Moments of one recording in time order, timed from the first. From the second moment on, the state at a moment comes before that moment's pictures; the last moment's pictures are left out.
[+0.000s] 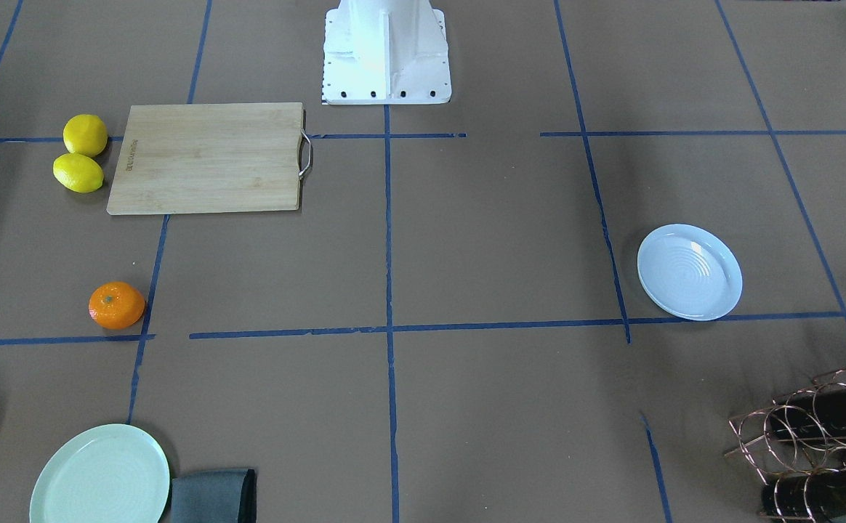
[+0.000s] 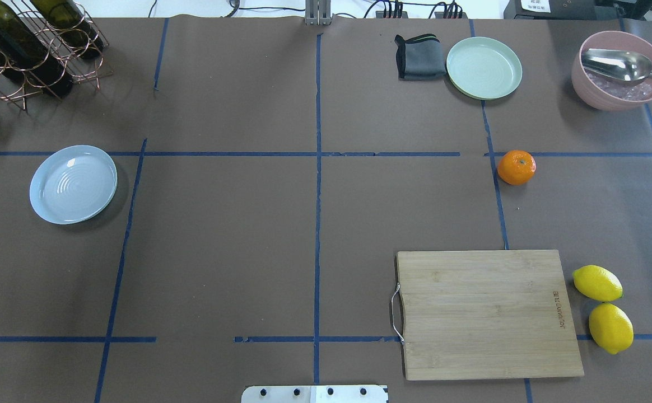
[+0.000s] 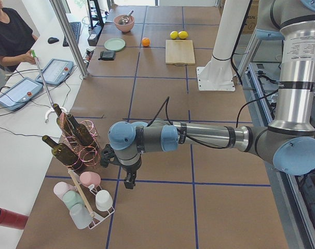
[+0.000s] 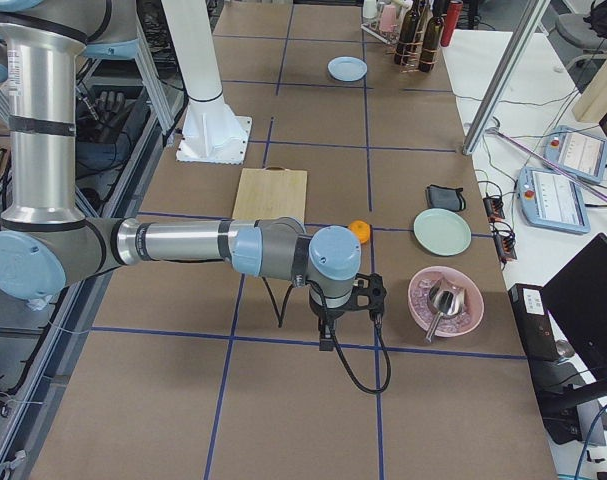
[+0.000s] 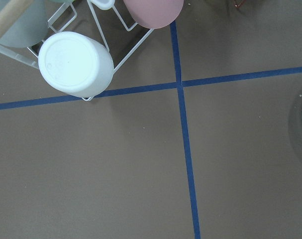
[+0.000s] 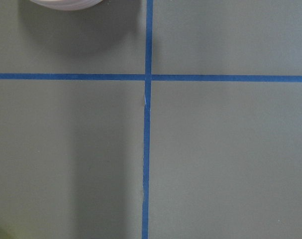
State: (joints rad) left arm -1.65 -1.59 -1.64 -1.40 -2.37 0.25; right arm 1.66 -1.65 1.74 -1.74 2.37 -0.12
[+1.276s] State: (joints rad) left arm -1.59 -1.67 -1.66 -1.57 -2.38 0.22; right arm 1.65 -1.60 1.82 -1.73 2.48 -0.06
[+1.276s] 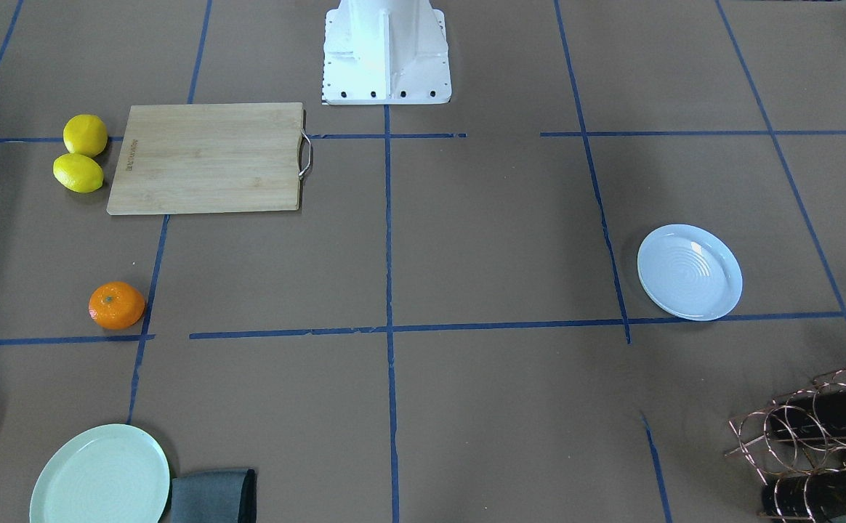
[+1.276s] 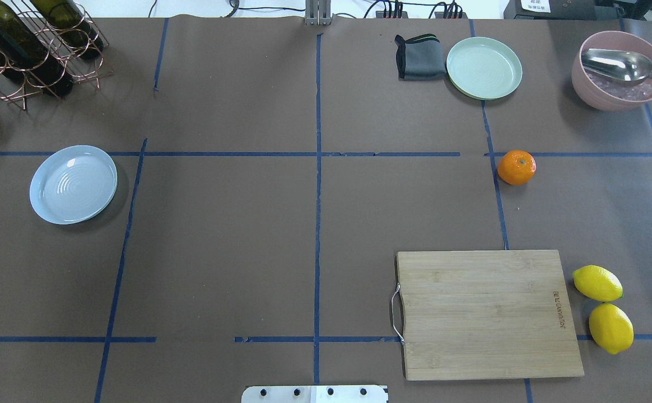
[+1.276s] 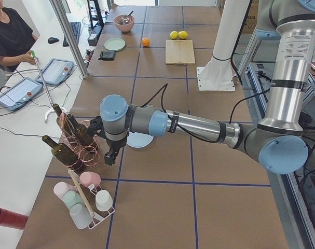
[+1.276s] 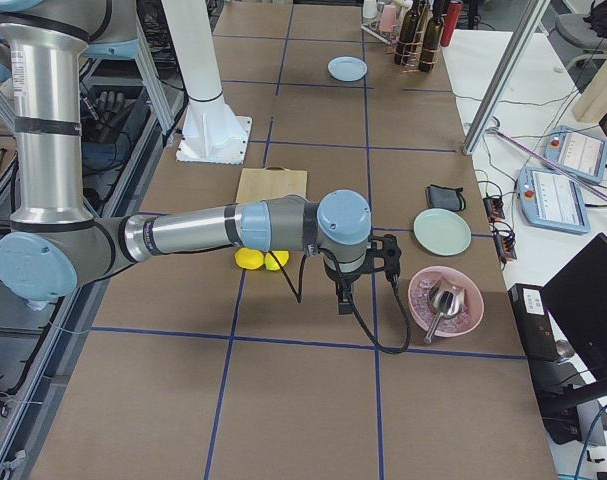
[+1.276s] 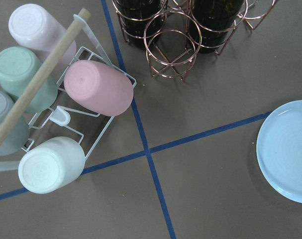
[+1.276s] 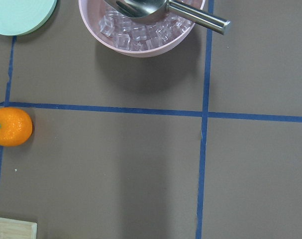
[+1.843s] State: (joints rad) left arm -1.37 -1.55 -1.63 -2.07 -2.37 -0.33; right arm 1.65 -1.60 1.83 -1.72 2.52 -0.05
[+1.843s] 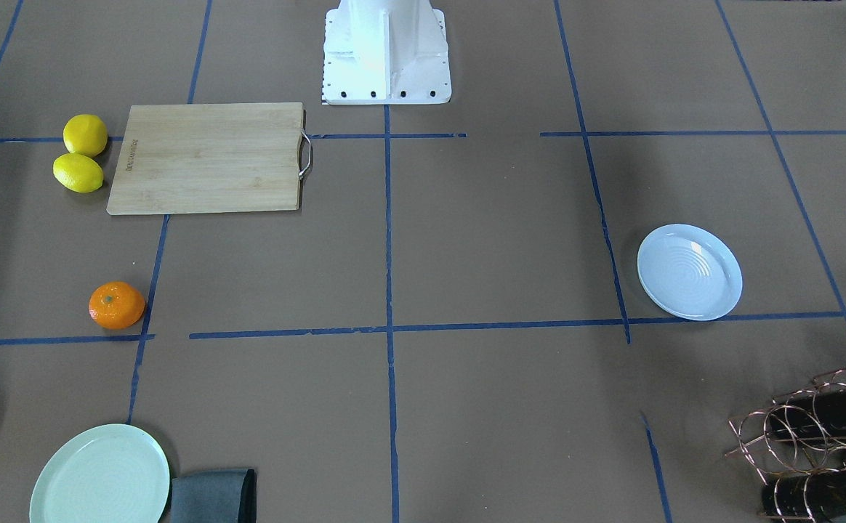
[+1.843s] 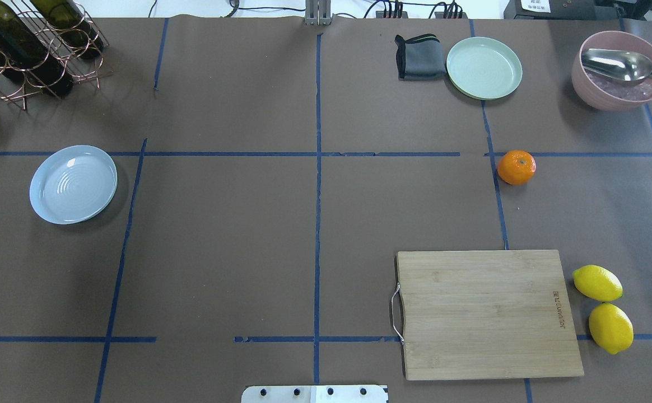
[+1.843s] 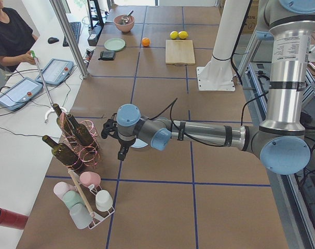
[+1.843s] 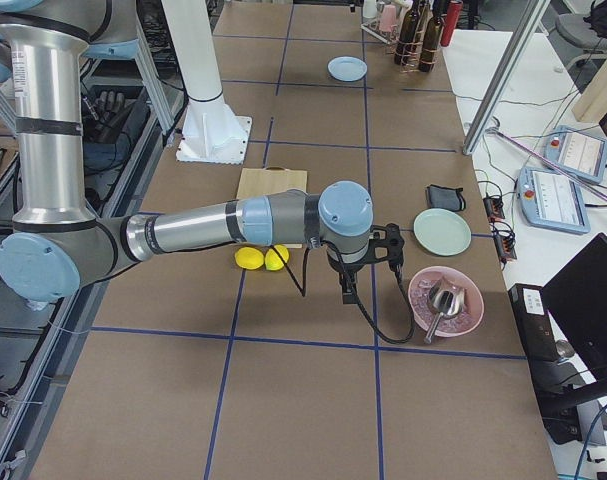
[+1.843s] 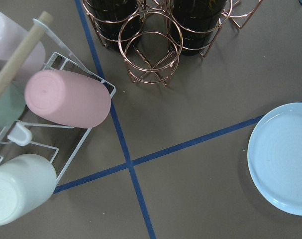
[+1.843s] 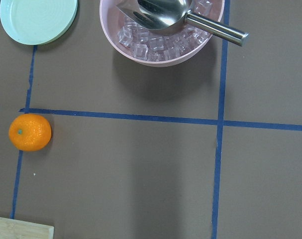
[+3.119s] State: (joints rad) left arm -0.97 -1.56 -1.49 -2.52 -1.99 -1.05; right arm 1.65 -1.59 1.83 -1.72 2.52 -0.05
